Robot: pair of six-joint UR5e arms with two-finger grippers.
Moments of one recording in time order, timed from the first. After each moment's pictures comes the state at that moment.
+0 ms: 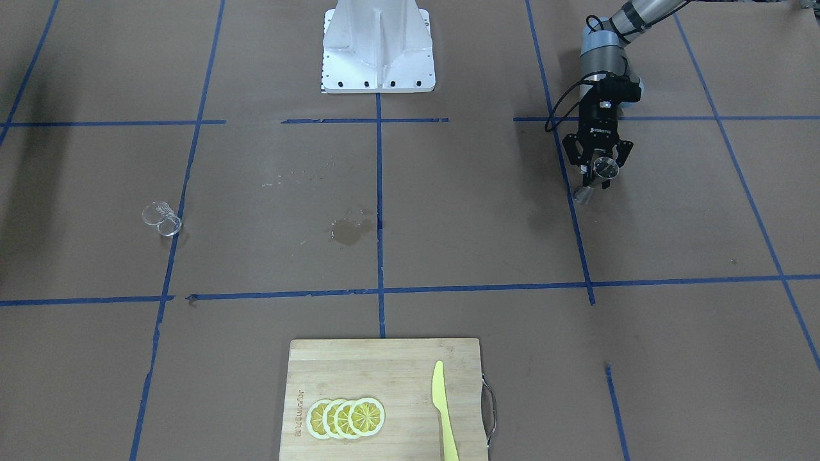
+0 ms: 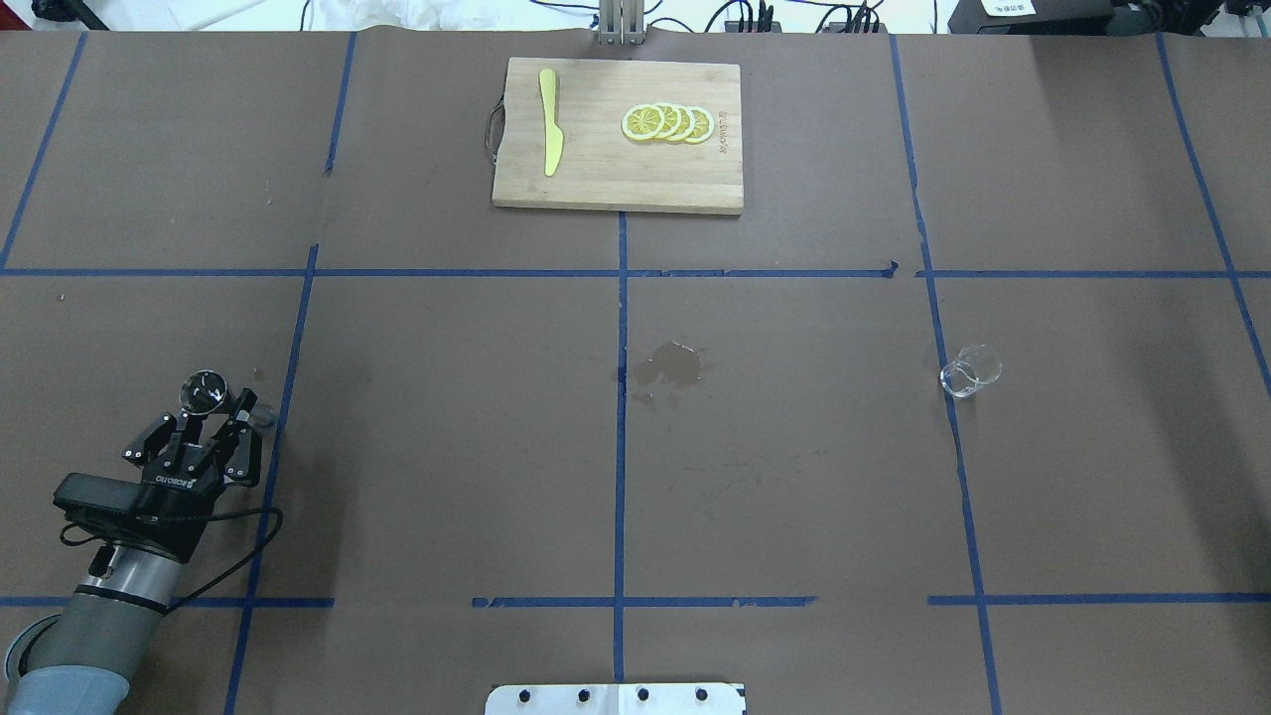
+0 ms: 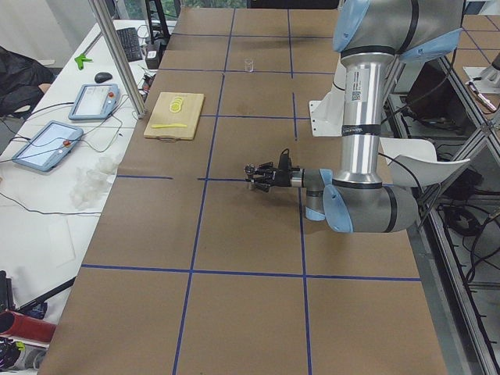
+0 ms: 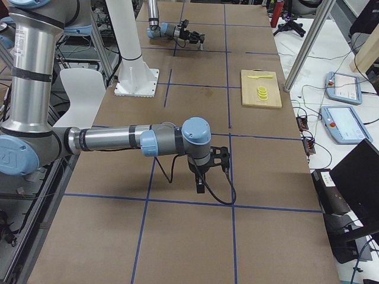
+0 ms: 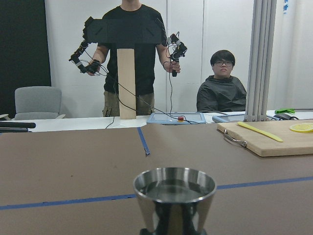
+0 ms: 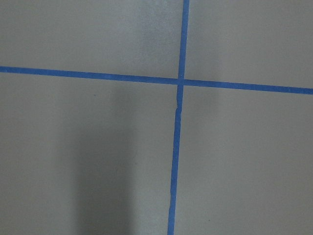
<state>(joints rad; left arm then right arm) -0.08 -1.59 -1.36 -3.29 -0.32 -0.82 1.54 -1.76 1.87 -1.53 2.31 0.07</state>
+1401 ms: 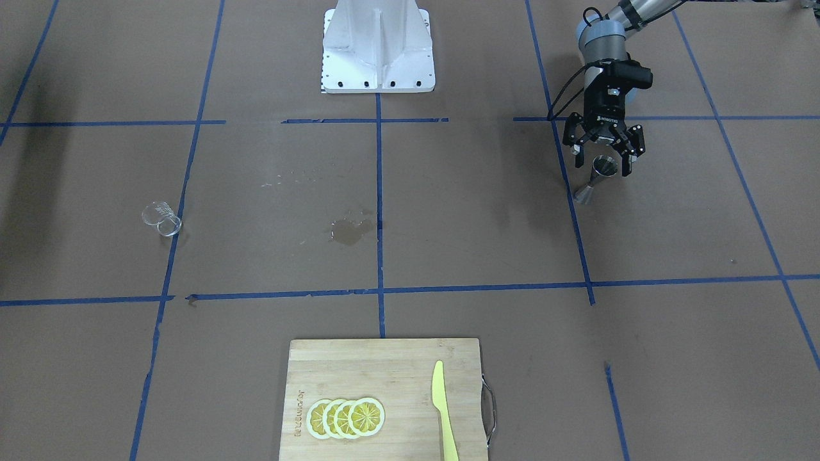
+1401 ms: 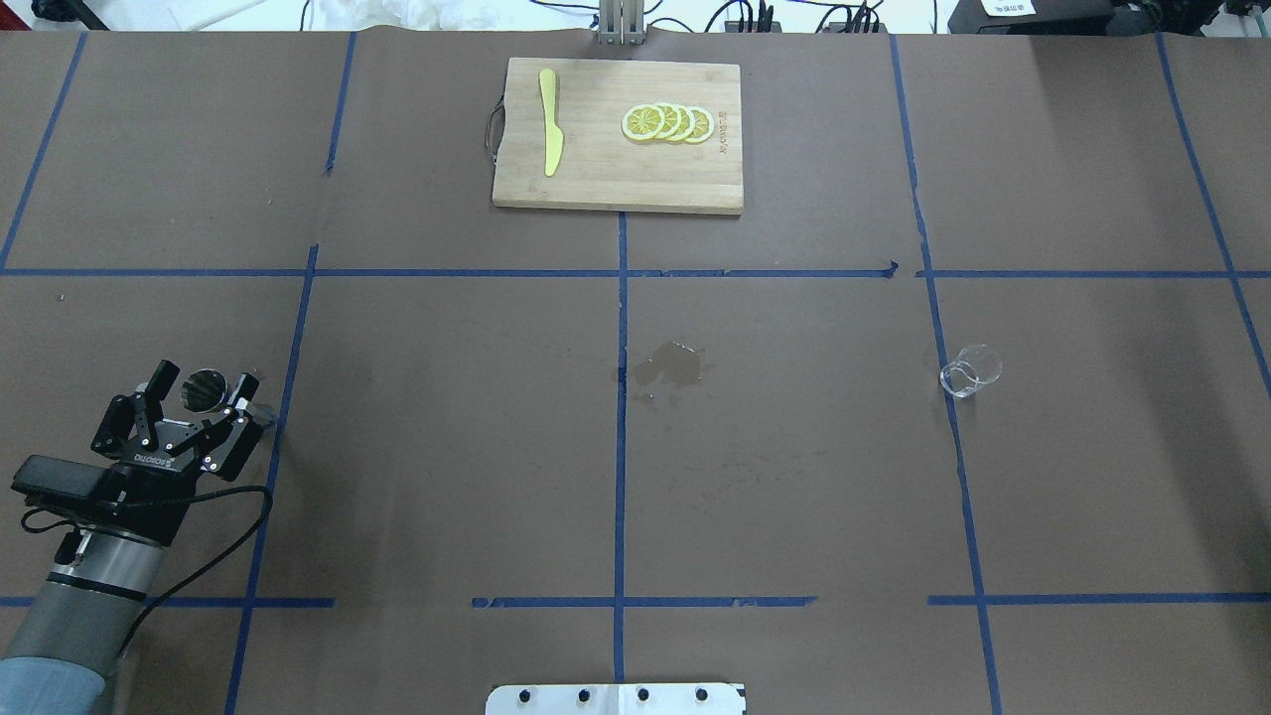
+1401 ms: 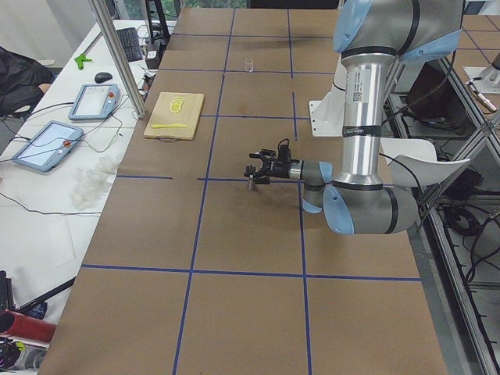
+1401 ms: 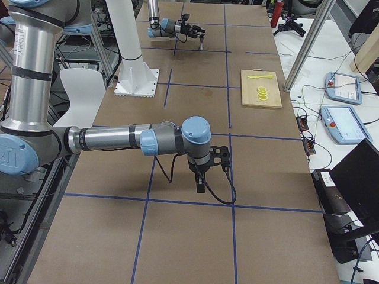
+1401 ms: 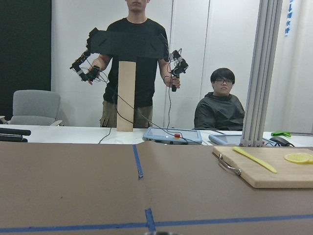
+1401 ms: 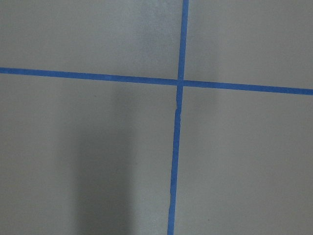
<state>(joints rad) -0.11 -1.59 -1.45 -3.50 -0.32 -0.61 1.54 -1.76 1.87 -1.53 2.31 0.07</state>
